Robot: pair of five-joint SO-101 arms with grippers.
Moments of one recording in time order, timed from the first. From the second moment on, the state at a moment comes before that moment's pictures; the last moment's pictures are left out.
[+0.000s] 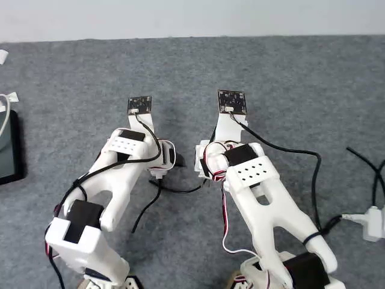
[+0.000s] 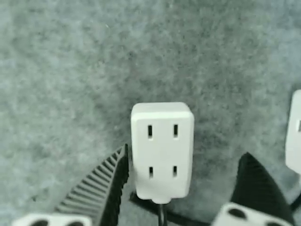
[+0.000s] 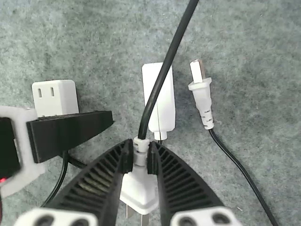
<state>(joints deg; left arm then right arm) 9.5 10.3 29.0 53.6 24.0 -23.9 -18.1 37.8 53.2 -23.3</state>
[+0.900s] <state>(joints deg) -20.1 -51.1 72.4 65.7 -6.2 -26.7 -10.5 43.5 60.7 -8.9</state>
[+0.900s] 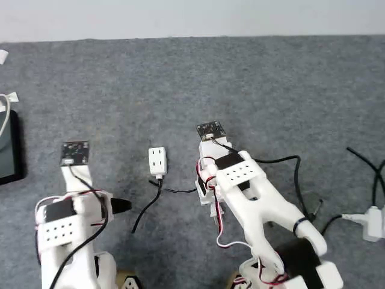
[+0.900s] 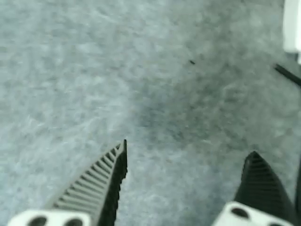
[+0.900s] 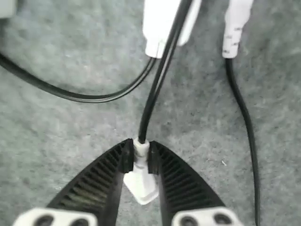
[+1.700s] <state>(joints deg) -22.9 -55.5 75.1 65.7 -7.7 -22.7 -20.0 45.0 61.4 -8.4</state>
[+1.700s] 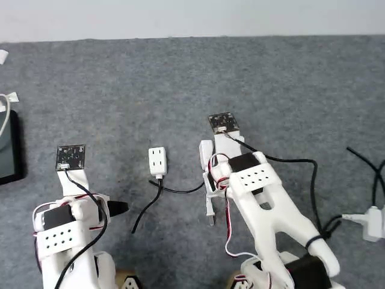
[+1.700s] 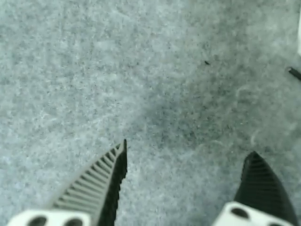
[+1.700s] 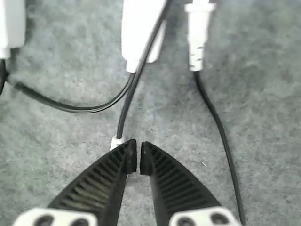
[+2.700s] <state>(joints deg) -21.5 -55.7 76.5 64.5 -7.8 -21.8 -20.0 54.1 58.5 -4.0</state>
